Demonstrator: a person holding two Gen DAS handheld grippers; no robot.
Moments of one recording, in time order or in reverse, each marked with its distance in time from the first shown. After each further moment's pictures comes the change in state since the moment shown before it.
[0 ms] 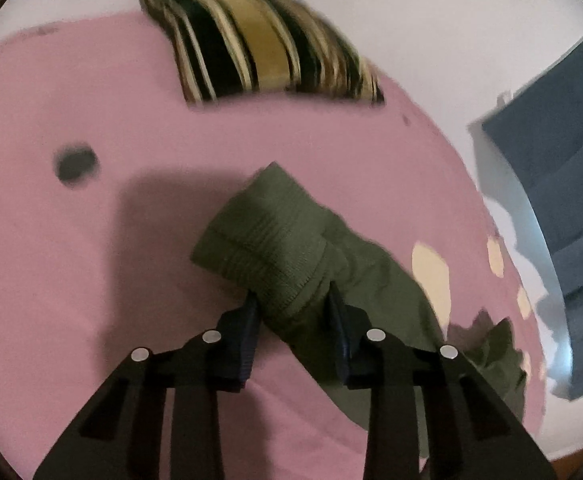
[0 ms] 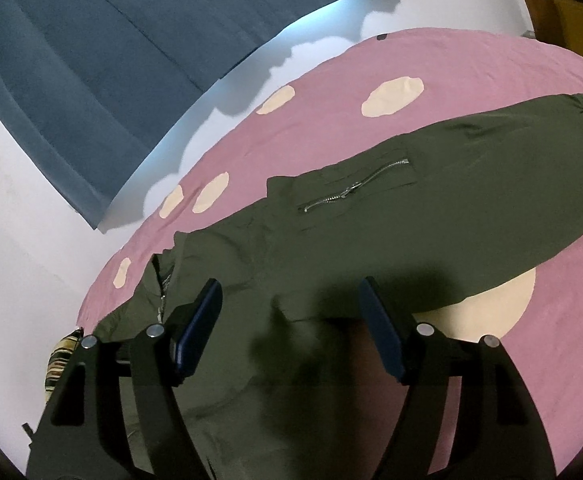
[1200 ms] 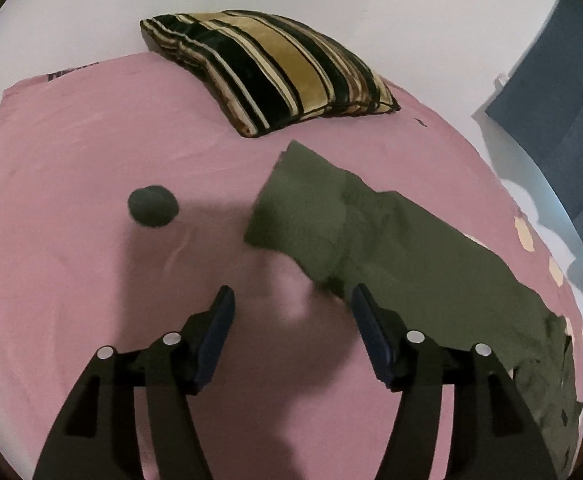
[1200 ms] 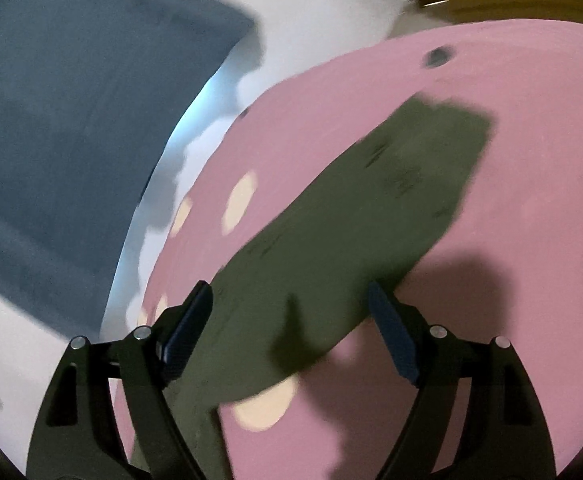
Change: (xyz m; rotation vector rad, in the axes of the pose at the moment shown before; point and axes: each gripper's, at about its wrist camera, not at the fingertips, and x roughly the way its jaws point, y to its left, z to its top) left arm -0.003 0.052 -0.011 0.163 -0.043 0.060; right arm -0.092 -0.185 0.051 0.441 -0.213 -0.087
